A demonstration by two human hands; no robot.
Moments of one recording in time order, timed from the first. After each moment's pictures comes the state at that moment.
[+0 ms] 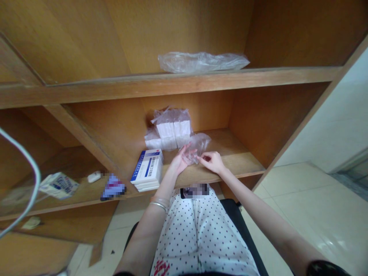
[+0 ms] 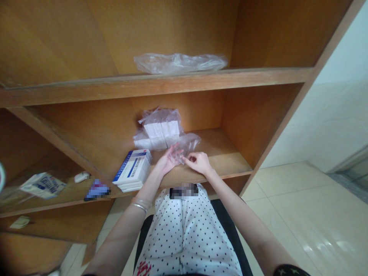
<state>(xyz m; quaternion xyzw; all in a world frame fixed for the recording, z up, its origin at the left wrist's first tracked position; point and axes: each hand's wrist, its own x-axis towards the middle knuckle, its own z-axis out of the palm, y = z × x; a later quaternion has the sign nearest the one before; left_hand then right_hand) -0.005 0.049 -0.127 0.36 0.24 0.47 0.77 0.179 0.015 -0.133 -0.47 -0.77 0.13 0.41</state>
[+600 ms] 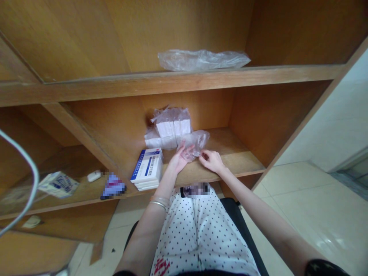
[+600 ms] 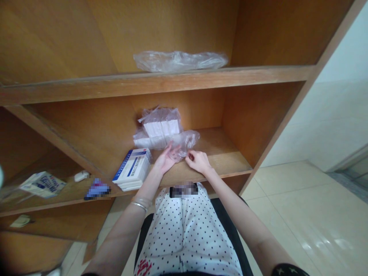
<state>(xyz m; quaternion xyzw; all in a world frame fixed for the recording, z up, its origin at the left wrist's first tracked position) 0.000 0.043 -0.117 0.32 0.24 0.52 0.75 0.175 0.019 -0.136 -0.51 -0.77 0.07 0.38</state>
